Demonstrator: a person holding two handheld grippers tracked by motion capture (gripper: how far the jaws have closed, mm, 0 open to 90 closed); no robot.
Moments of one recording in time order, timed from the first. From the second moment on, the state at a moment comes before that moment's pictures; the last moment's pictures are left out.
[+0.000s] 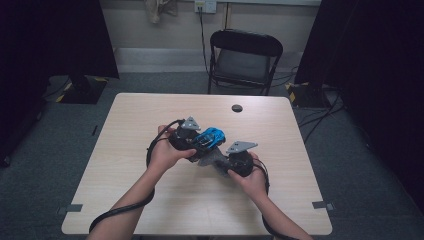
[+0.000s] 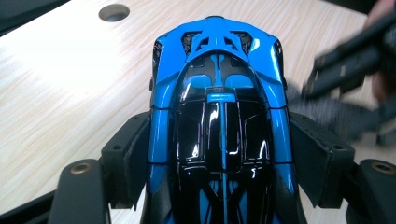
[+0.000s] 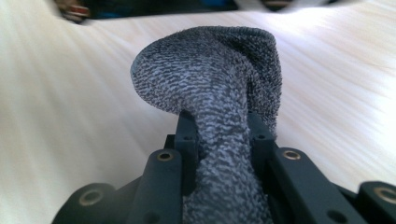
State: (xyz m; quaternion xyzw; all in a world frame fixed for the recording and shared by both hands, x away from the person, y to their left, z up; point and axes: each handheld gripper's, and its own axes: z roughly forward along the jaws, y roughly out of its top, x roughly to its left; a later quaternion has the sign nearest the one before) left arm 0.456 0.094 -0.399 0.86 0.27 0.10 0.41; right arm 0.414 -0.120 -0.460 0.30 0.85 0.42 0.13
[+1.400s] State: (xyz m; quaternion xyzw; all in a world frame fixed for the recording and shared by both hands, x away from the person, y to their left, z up) left arm 0.443 0.113 -0.416 0.87 0.28 0.08 0.39; right arm 0.439 -0.156 -0.449 0.38 0.81 0.42 0.16
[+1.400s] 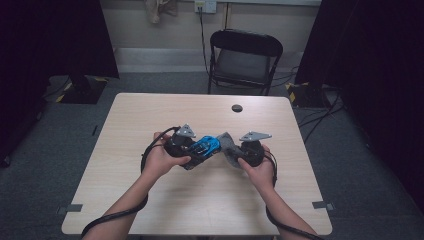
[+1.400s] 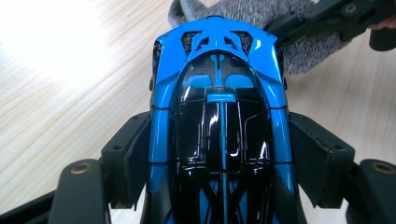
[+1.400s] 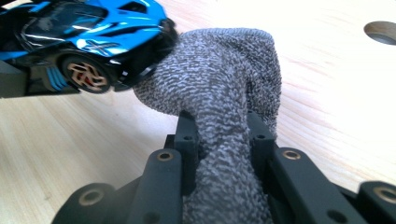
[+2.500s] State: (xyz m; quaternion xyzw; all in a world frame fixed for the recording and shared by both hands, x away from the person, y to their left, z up) left arm 0.452 0.088 -0.407 0.86 0.28 0.08 0.42; right arm 0.416 -0.117 -0.456 0.34 0.82 0.45 0.11
